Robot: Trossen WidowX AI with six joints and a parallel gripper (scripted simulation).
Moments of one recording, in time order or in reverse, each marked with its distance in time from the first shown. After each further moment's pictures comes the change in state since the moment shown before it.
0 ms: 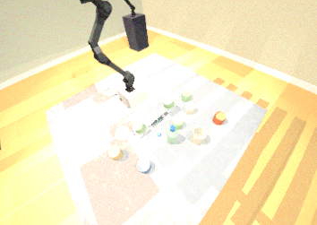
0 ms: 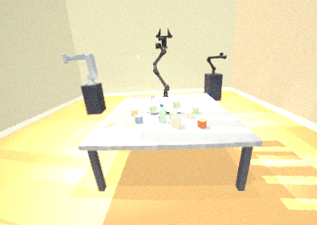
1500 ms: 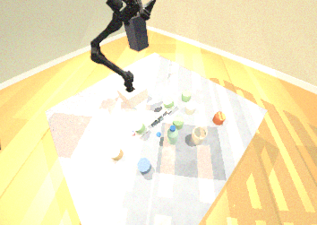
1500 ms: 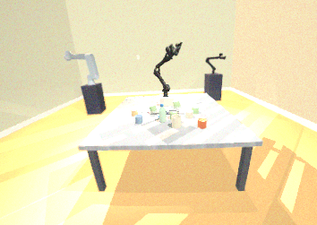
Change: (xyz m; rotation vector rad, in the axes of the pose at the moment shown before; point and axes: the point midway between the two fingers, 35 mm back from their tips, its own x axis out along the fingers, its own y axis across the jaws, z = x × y) arm -0.140 -0.204 0.079 -1.269 0.274 -0.820
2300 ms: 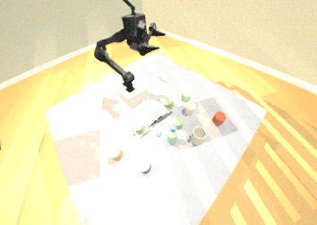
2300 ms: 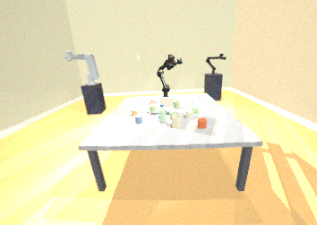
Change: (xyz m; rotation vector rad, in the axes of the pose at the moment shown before) arm -0.064 -0.187 -0.062 -0.465 0.302 -0.588
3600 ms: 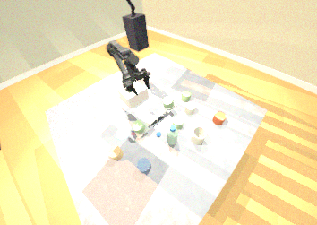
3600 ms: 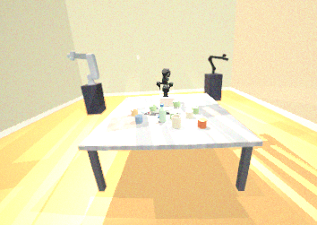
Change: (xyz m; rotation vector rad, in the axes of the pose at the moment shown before) arm -0.067 -0.201 -0.190 -0.298 0.791 -0.555
